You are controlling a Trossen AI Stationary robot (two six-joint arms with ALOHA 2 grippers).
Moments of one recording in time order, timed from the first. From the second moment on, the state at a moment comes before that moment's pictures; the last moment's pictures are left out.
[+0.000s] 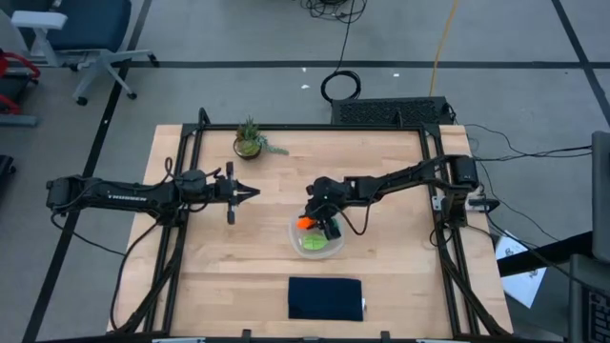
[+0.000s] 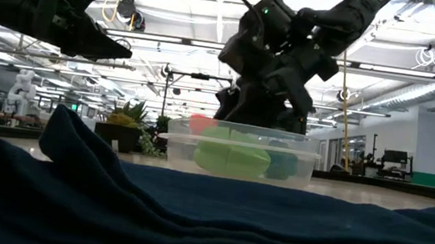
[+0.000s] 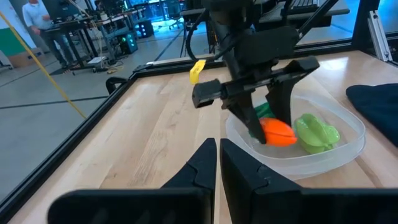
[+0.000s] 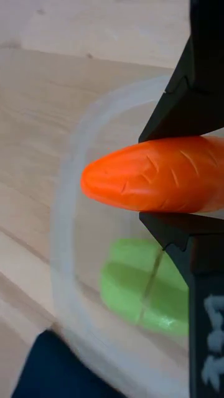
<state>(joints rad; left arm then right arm) 0.16 0.76 0.13 0.47 0.07 0.18 -0.06 1.87 1.04 0.03 -0.31 -0.32</state>
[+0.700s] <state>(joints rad) 0.16 0.76 0.13 0.47 0.07 0.18 -0.07 1.92 1.04 0.08 -0.32 -0.26</state>
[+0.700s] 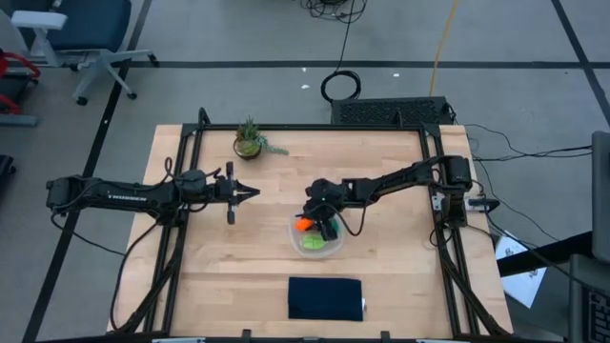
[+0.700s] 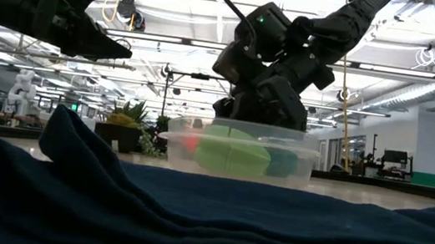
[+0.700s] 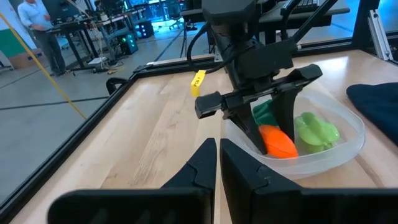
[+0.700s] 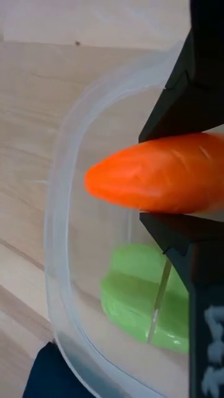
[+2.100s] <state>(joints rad) 0.16 0.76 0.13 0.47 0.07 0.18 -0.05 1.79 1.04 -0.01 -0.10 -0.32</state>
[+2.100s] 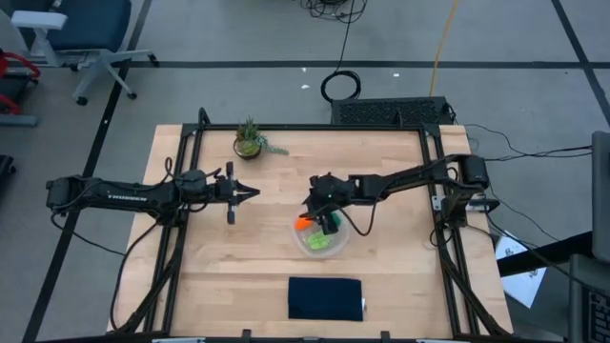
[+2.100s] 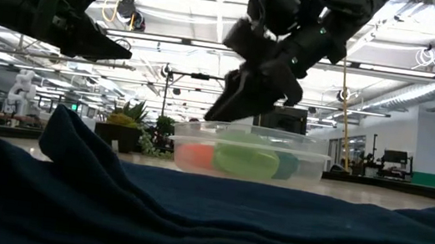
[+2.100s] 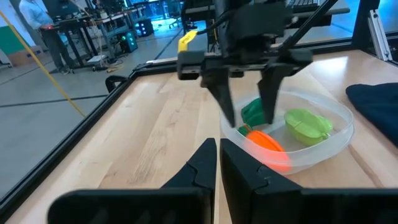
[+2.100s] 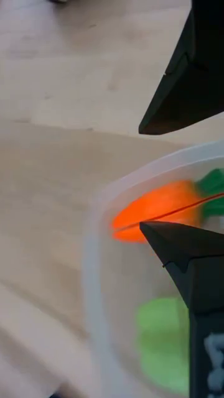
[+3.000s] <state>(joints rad) 0.16 0.76 0.13 0.46 0.07 0.18 -0.15 1.76 1.04 -0.23 -0.11 -0.36</state>
